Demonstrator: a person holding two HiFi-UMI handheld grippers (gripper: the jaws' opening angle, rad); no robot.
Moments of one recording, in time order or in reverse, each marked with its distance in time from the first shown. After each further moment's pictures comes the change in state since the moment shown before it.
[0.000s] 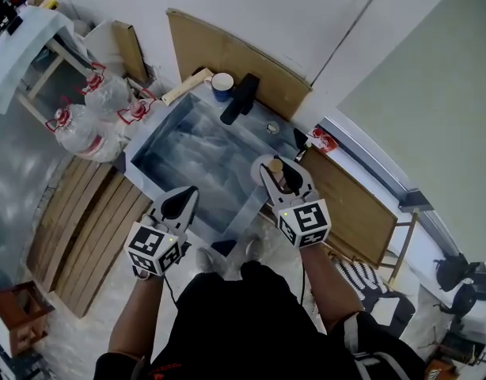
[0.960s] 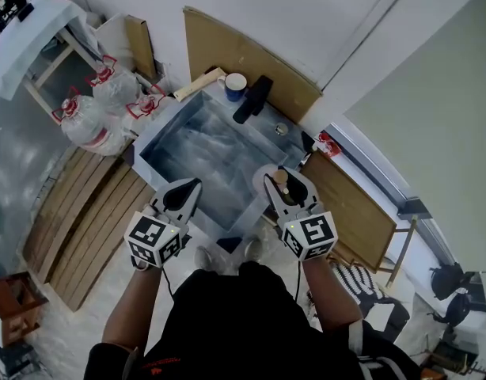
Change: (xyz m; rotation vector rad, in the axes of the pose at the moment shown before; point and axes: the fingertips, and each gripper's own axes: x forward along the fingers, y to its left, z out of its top) left arm -0.018 0.015 0.012 0.017 -0.019 -0.003; right arm -0.018 0.039 0.015 0.031 -0.002 0.035
